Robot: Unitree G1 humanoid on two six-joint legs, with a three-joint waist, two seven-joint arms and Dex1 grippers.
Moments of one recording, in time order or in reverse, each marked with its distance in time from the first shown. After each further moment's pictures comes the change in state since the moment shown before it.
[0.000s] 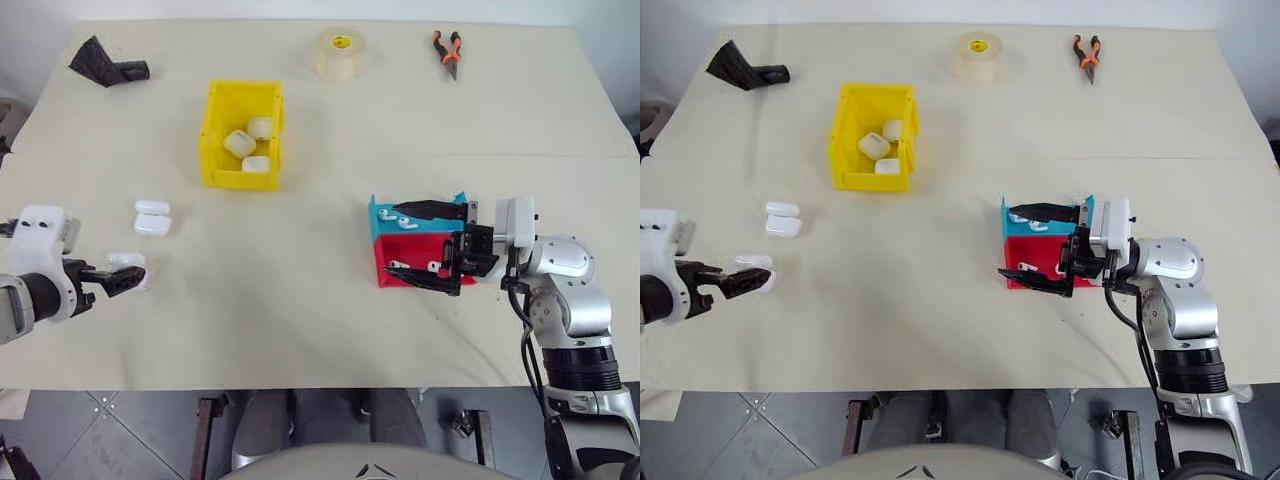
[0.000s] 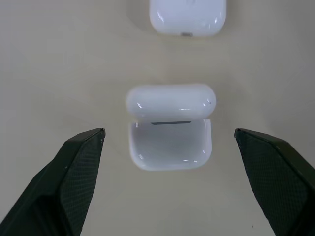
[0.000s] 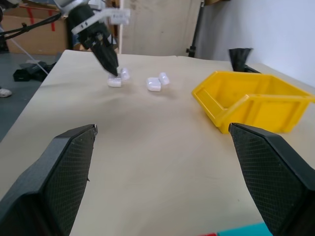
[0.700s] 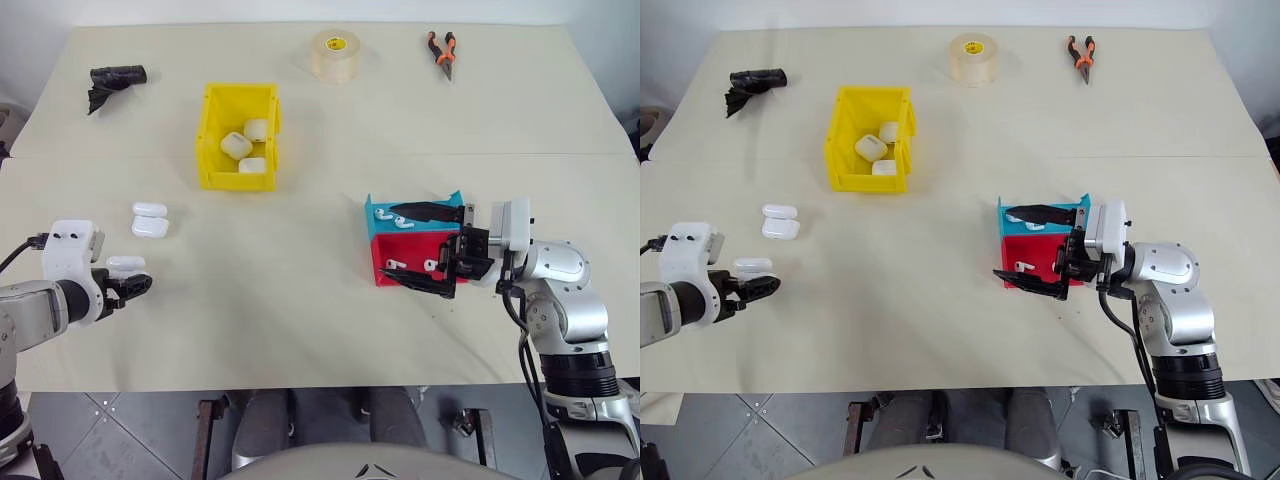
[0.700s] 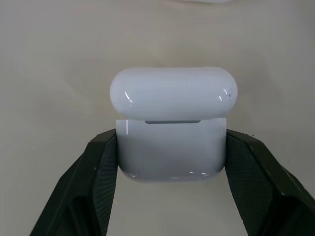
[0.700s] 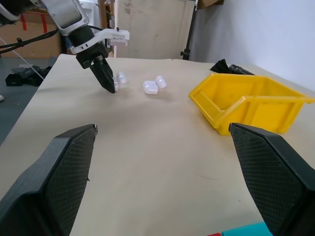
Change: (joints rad) left arm 0.003 -0.100 -0.035 0.008 -0.022 -0.022 0.150; right arm 0.023 0.009 0.010 -0.042 0.003 0.007 -0.040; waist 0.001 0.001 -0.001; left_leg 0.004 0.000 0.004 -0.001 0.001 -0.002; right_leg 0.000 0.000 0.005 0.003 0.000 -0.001
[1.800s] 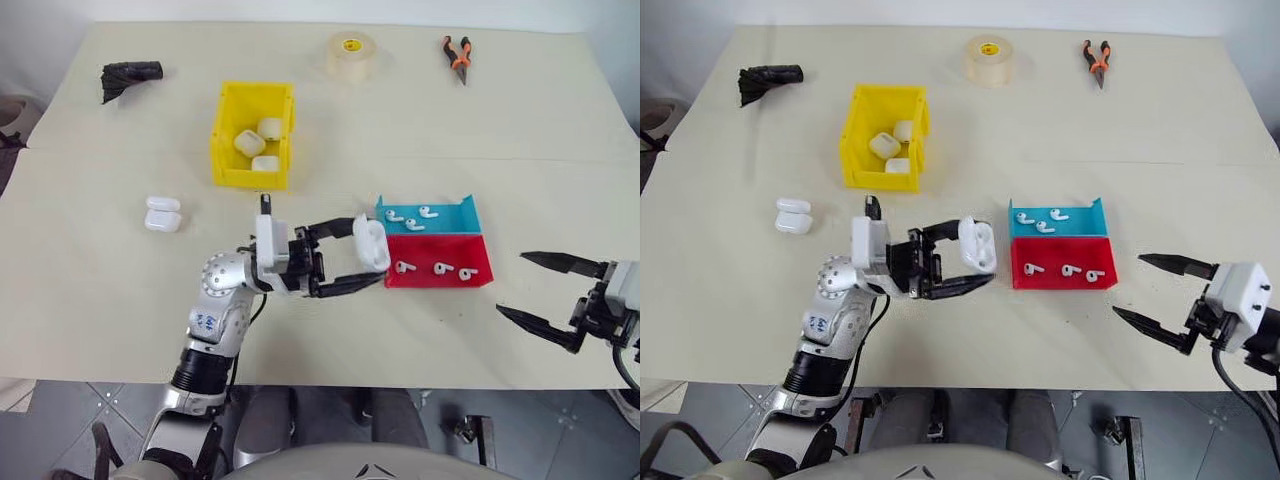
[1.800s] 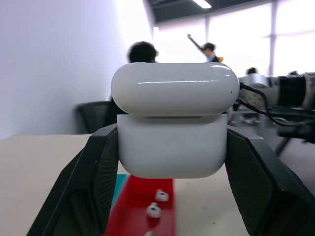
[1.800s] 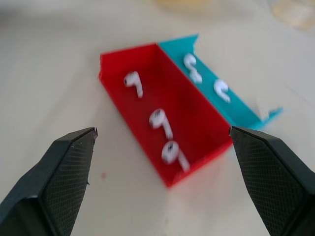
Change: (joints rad) left arm -0.206 -0.663 -0.689 0.379 0.300 -1.677 -1.127; right arm 0.549 -0.275 -0.479 -0.048 -0.045 -0.061 0.009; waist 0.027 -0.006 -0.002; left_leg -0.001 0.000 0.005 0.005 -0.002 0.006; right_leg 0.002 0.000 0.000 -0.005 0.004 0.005
